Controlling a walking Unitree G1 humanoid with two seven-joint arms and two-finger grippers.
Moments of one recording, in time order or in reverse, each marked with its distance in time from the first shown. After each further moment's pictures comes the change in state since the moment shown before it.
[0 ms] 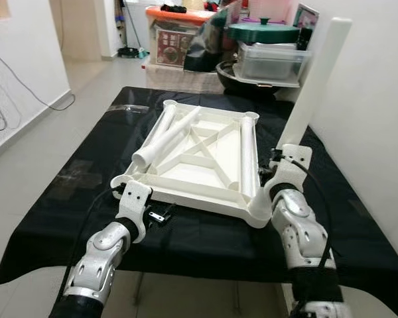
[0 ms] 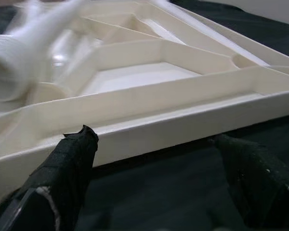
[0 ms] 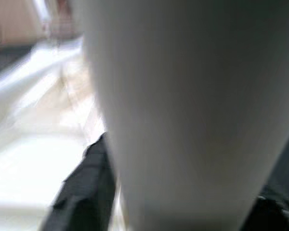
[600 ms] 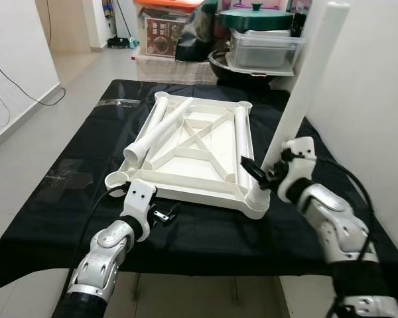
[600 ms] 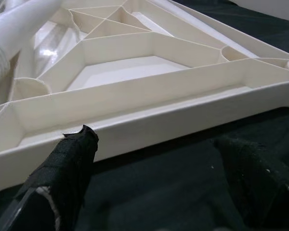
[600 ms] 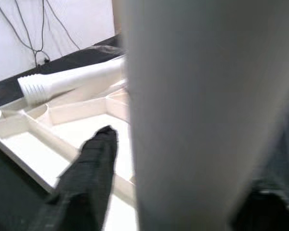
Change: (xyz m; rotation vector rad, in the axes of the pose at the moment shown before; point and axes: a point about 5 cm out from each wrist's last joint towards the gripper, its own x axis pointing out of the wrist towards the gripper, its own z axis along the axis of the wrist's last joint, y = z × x) left arm 0.001 0.001 0.002 0.001 -0.006 -0.001; right arm 0.002 -0.045 0.038 -0.177 -0.092 0.529
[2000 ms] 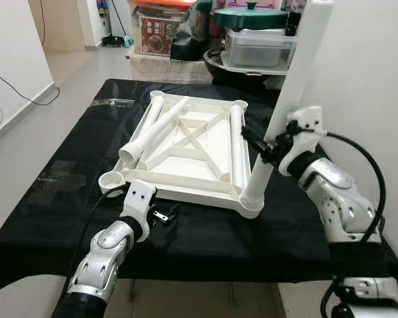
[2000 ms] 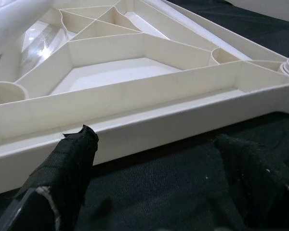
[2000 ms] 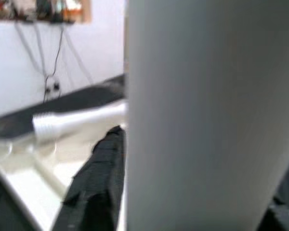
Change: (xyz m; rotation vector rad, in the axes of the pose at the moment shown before) left arm 0.001 -0.001 -0.001 -0.001 -0.002 0.004; right arm 0.017 0.014 0.034 -0.087 -0.109 0.066
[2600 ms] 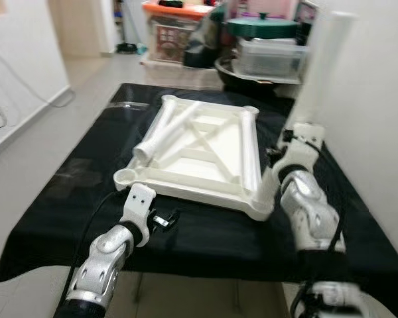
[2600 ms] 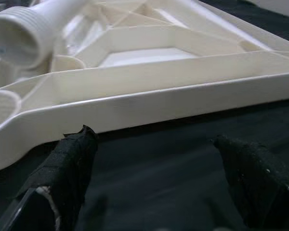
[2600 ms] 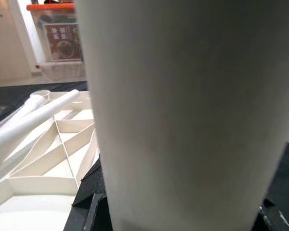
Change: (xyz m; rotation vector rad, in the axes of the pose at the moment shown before) left arm -0.008 0.002 -0.010 -0.013 0.029 0.014; right arm -0.002 0.006 -0.022 0.179 0.066 -0.737
